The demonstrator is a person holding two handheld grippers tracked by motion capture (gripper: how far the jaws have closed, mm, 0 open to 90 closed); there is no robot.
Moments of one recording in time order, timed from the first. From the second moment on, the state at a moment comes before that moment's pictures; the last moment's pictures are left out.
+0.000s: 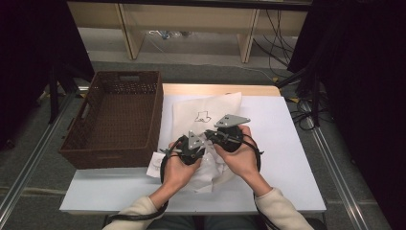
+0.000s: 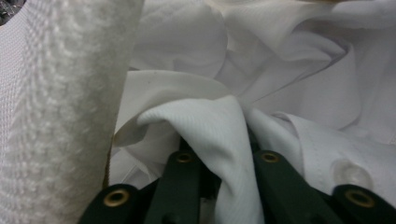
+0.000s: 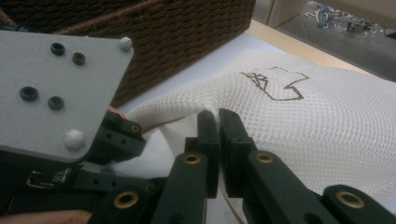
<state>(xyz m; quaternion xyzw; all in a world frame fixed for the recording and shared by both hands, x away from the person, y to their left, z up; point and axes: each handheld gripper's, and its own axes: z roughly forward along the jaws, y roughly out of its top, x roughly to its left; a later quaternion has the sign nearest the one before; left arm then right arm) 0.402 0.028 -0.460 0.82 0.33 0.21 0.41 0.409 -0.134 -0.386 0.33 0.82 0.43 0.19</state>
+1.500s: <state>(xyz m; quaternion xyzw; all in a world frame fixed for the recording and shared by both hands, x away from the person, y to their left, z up) 0.310 0.079 -0.445 0.84 0.31 0.20 0.40 0.411 -0.138 -0.385 0.34 0.82 0.42 0.18</state>
